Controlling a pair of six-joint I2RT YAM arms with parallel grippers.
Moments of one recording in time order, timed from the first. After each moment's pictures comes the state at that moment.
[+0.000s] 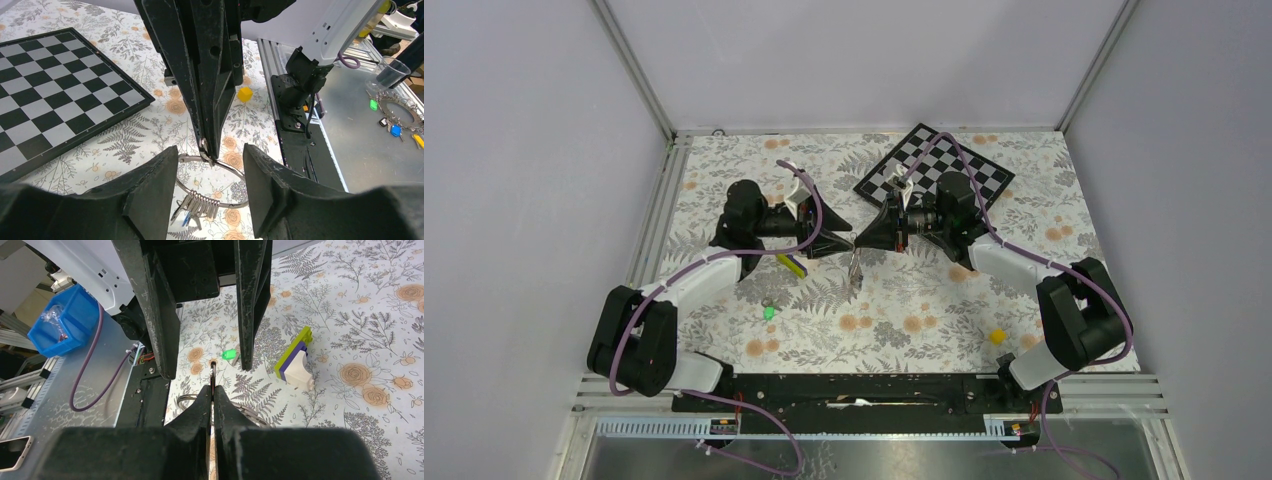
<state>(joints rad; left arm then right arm) -0.37 1.37 0.77 0.63 1.20 -0.23 0.48 1.54 0.88 0.55 -1.14 0.29</state>
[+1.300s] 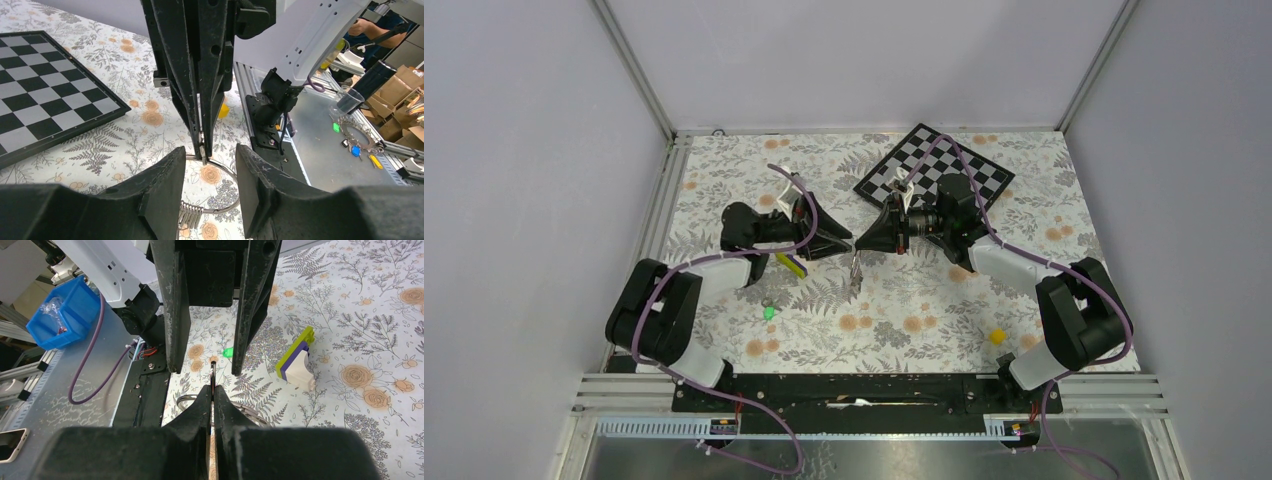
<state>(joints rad) -0.35 1.54 0.64 1.31 1.23 -0.72 0.48 1.54 0.86 0.57 -1.16 0.27</state>
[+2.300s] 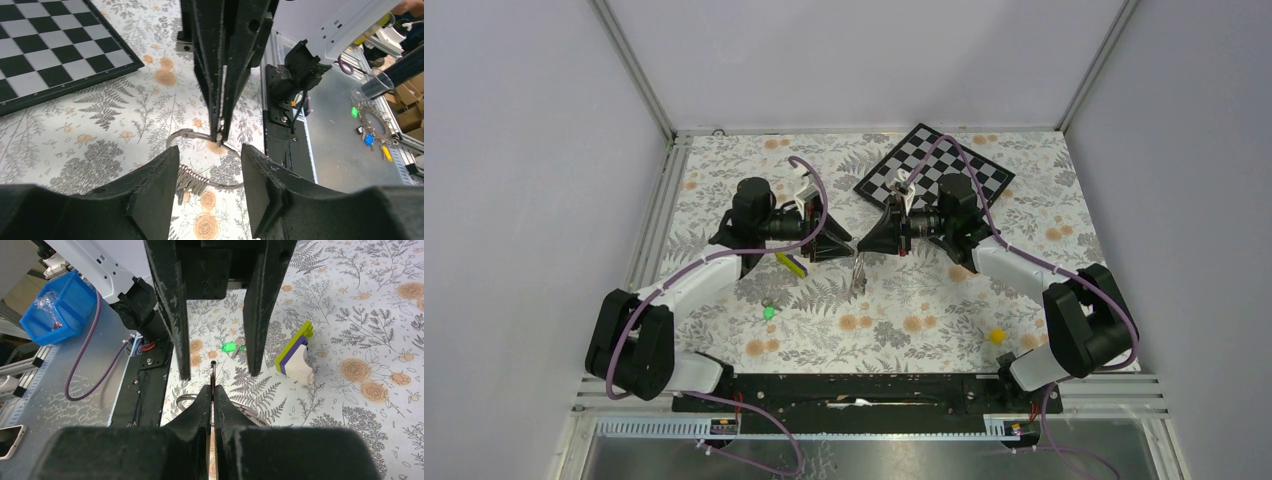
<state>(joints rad) -0.38 1.35 0.80 0.30 1.13 -0.18 0.48 1.50 0.86 0.46 -1.16 0.19</state>
